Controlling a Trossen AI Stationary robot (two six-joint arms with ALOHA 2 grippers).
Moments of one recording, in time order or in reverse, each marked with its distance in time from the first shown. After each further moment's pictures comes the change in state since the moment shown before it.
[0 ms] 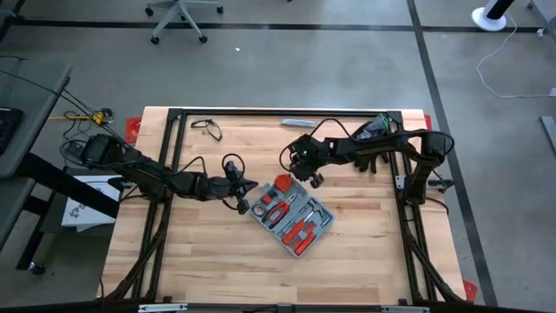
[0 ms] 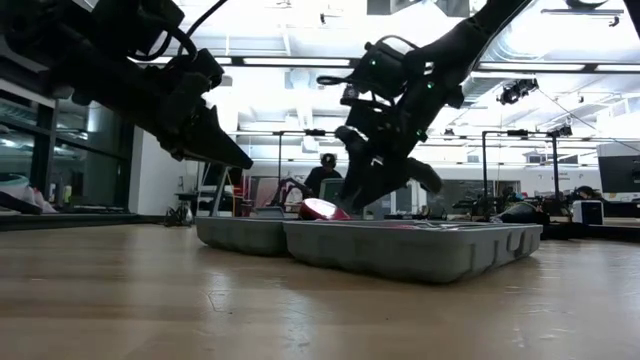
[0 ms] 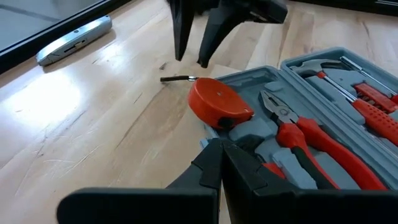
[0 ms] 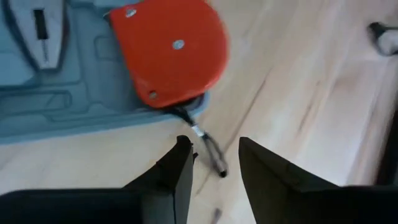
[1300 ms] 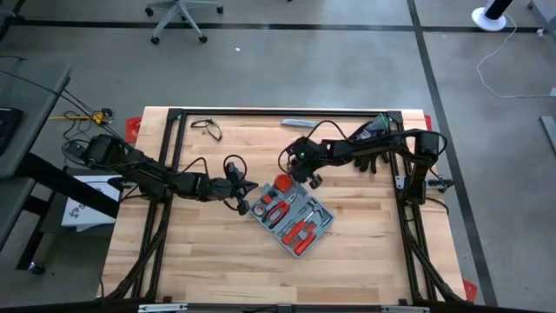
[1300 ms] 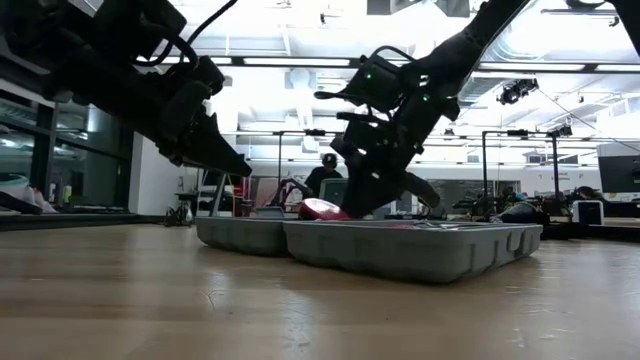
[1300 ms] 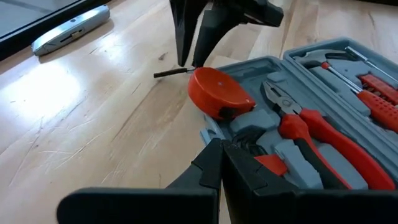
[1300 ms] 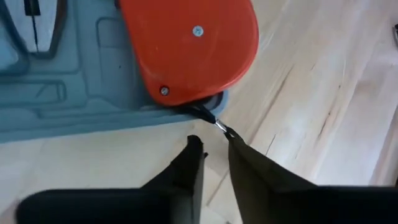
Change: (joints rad) left arm 0.000 0.028 0.000 0.000 0.006 -0.016; right arm 0.001 0.059 0.000 0.042 -0.003 -0.044
